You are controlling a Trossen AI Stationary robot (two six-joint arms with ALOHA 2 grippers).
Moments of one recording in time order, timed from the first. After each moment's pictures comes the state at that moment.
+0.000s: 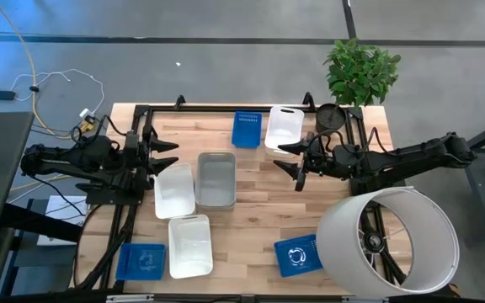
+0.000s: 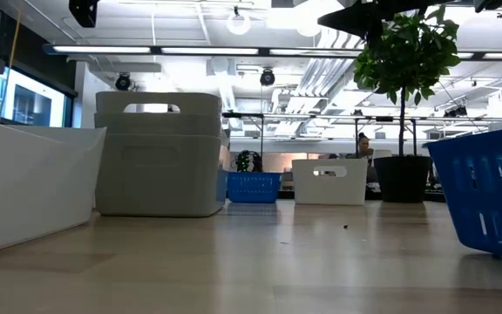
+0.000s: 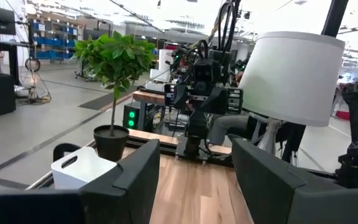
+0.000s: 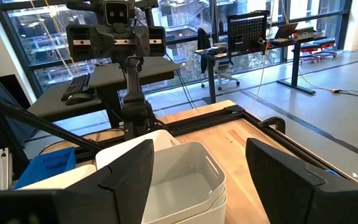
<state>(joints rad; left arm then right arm) 0.00 0.39 0.53 -0.06 -0.25 -0.14 0.11 1.02 0.64 0.36 0.36 0.15</state>
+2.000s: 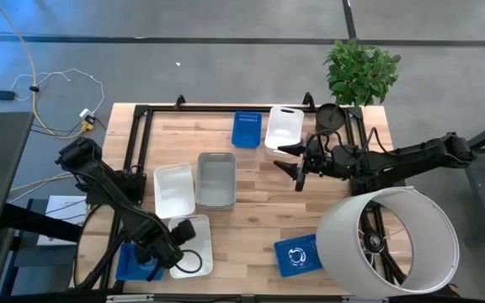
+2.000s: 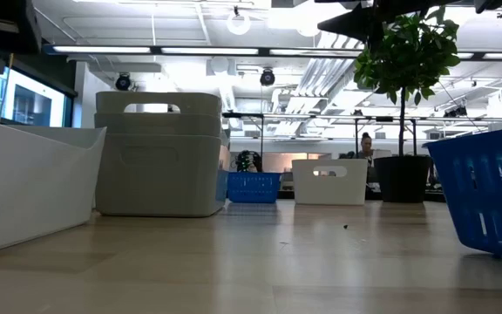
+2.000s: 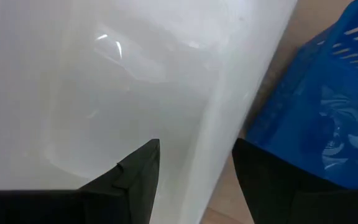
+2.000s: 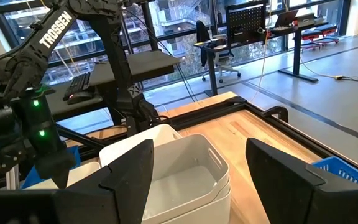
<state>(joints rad) -0.67 1.57 1.02 -0.86 -0.01 0.30 0.11 1.02 0.64 0.33 0.35 0.21</state>
